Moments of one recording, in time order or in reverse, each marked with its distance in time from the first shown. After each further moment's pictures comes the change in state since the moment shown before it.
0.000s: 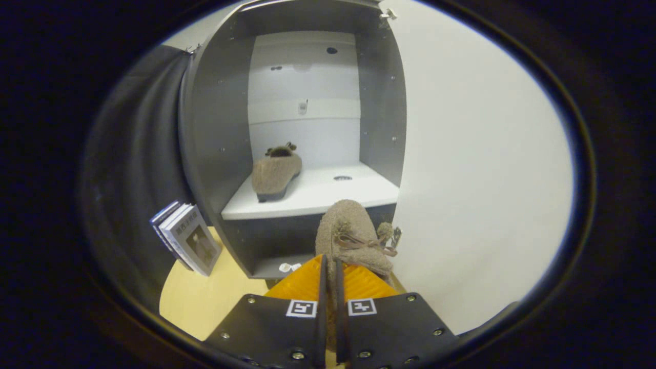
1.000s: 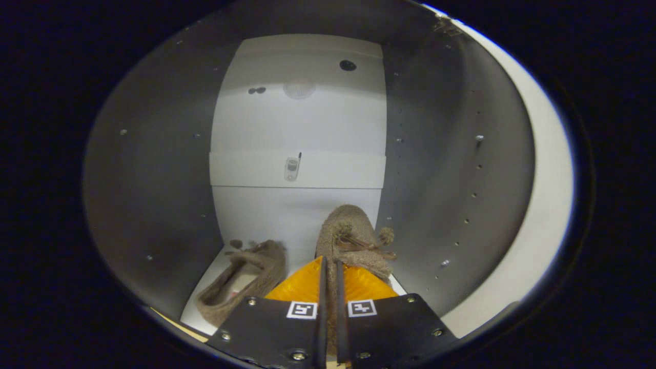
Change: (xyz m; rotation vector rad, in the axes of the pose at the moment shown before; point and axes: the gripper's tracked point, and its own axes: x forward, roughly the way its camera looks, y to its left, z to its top) arm 0.208 0.020 0.162 -0.069 -0.167 0.022
